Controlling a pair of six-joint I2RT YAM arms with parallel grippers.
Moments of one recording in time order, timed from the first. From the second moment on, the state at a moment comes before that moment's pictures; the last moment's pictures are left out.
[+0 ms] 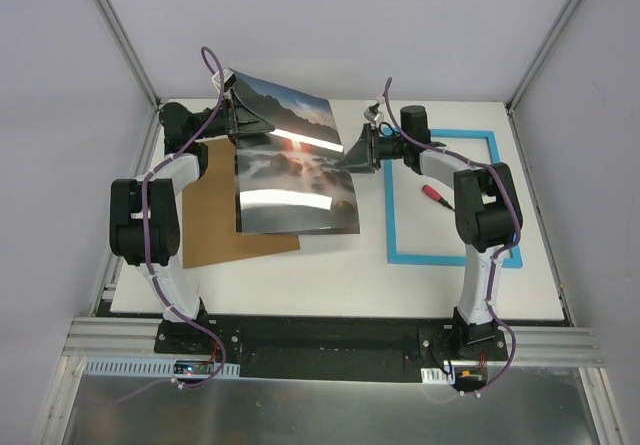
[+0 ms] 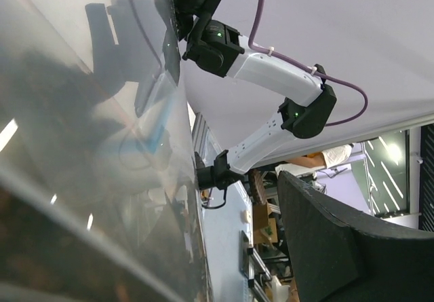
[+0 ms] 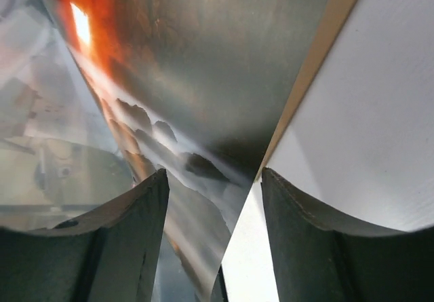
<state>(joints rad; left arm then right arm) 0.02 1.82 1.18 1.09 1.40 -1.63 0.28 2.06 1.42 0.06 -1.20 0.61</state>
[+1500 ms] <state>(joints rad) 0.14 2.03 1.17 1.07 1.43 -1.56 0.20 1.91 1.43 -0.36 -1.03 0.32</state>
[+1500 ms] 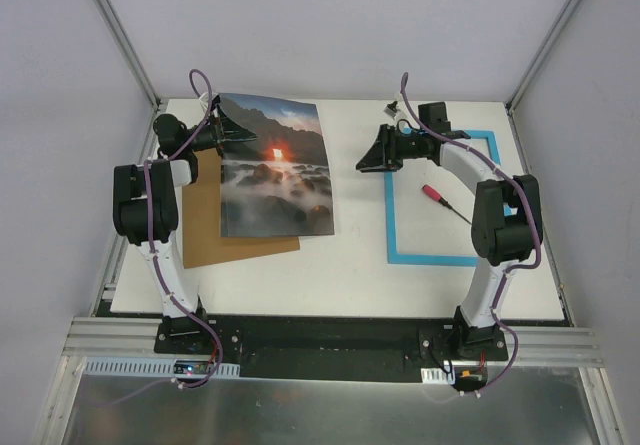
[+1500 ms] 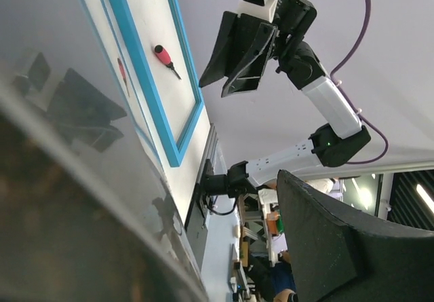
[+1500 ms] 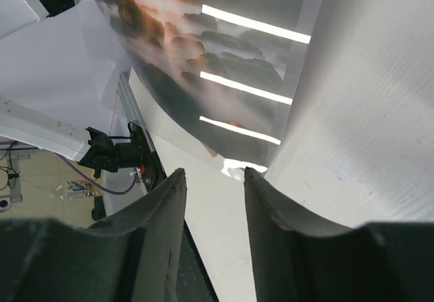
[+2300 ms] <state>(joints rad) 0.07 1.96 1.19 1.13 1.46 -1.73 0.26 2.14 1.56 -0.26 -1.03 0.46</state>
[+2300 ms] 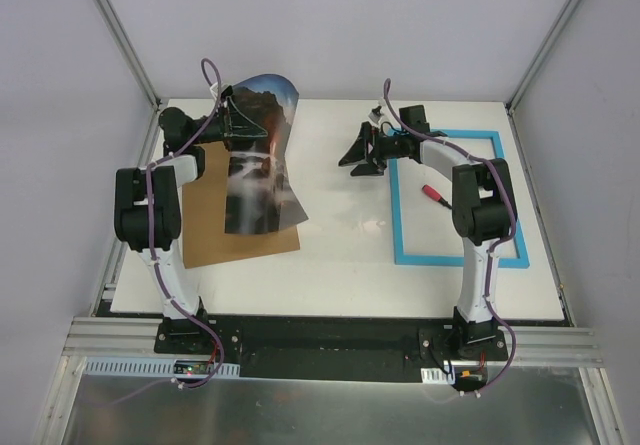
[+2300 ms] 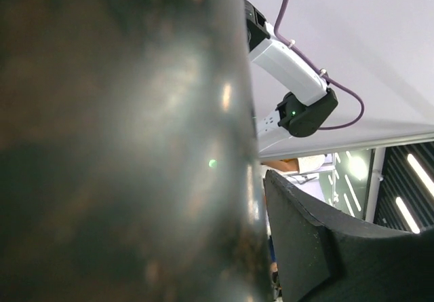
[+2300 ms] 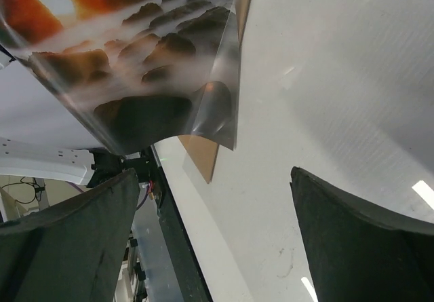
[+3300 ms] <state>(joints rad) 0.22 1.86 1.40 -0.50 1.01 -0.32 0.31 2.05 1.59 -0.48 -0.92 0.23</state>
